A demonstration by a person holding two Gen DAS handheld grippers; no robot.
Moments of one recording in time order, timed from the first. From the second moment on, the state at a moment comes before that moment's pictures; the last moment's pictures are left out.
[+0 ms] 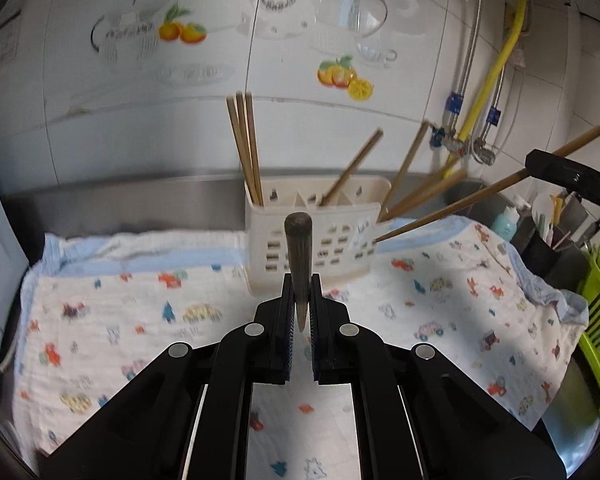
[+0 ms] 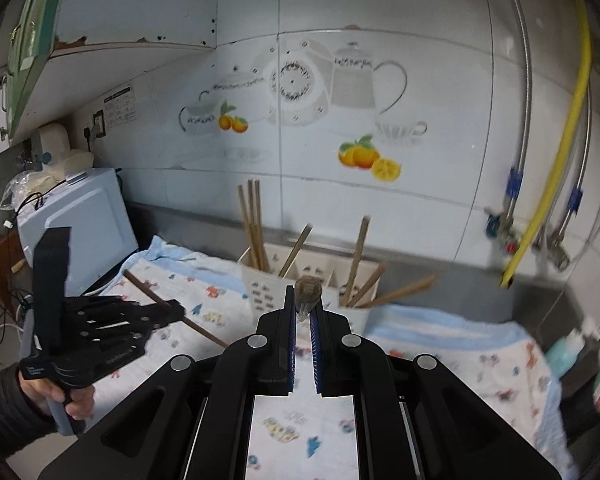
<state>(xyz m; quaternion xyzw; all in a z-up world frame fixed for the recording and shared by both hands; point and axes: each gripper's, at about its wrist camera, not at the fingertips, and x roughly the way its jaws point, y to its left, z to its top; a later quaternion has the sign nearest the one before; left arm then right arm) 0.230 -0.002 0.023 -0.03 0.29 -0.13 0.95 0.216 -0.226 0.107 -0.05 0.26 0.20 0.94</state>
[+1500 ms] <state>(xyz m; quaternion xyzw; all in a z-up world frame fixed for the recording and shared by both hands) 0.335 -0.026 0.082 0.01 0.28 -0.11 0.95 0.334 -0.209 0.088 -0.11 0.34 0.16 0.92</state>
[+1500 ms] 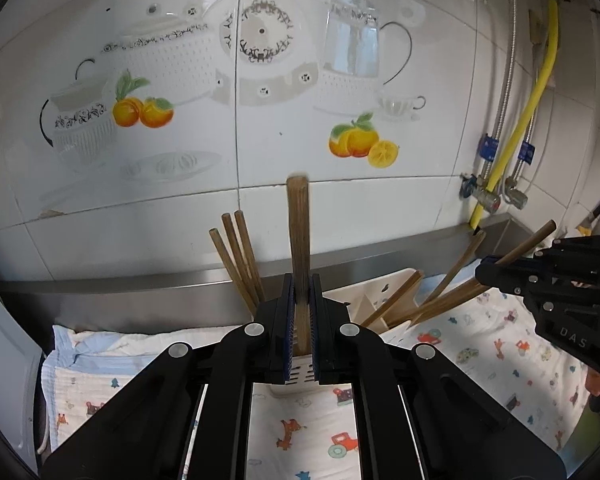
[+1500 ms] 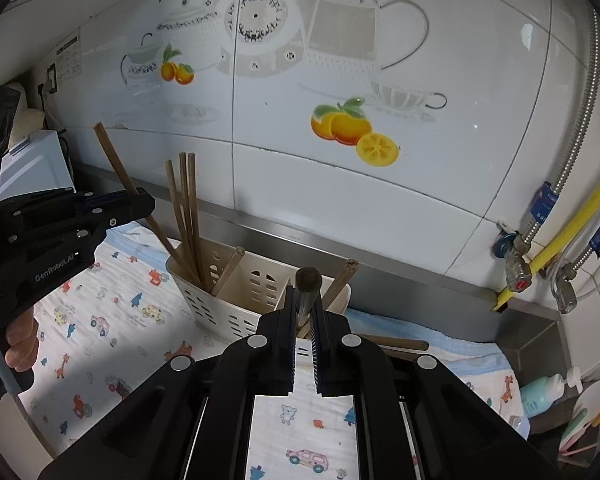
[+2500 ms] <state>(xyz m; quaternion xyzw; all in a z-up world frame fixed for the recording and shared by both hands) 0.325 -0.021 0.085 0.00 0.27 -0.11 0.95 0.341 -0.212 0.088 -0.10 0.34 0.15 0.92</state>
